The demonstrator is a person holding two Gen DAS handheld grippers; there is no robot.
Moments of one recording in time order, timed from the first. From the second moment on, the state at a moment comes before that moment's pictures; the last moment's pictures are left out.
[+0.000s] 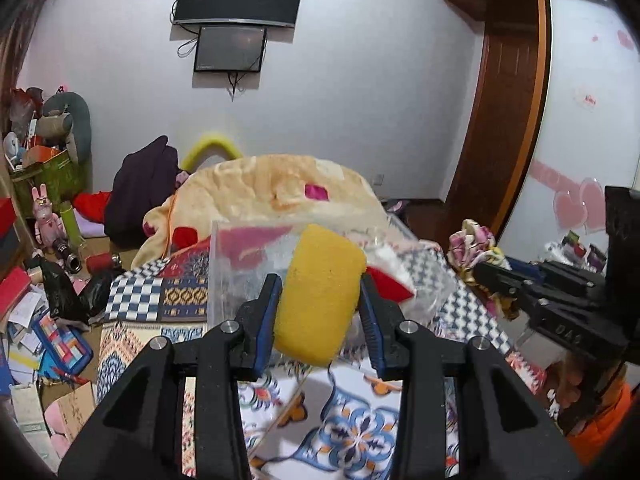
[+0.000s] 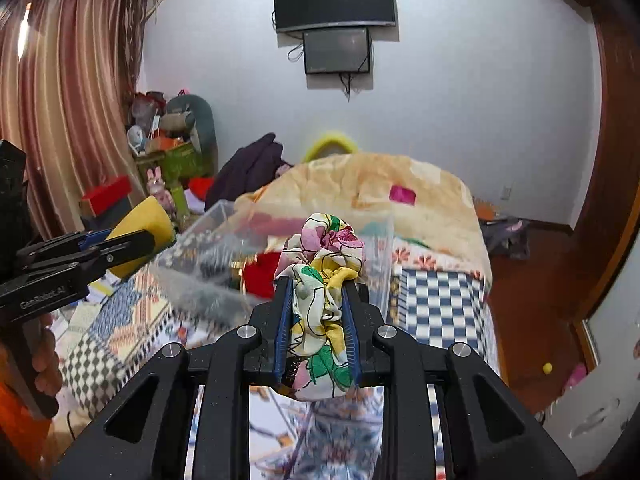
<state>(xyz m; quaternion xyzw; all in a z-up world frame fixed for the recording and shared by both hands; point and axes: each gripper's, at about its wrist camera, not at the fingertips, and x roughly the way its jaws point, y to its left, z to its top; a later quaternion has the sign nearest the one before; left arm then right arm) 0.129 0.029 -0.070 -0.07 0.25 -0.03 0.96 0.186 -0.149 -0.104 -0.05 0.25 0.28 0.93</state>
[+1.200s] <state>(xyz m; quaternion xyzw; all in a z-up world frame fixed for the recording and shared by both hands) 0.195 0.027 -0.100 -0.07 0.30 -0.03 0.95 0.244 -0.121 -0.121 -0.03 0.29 0.25 0.92</state>
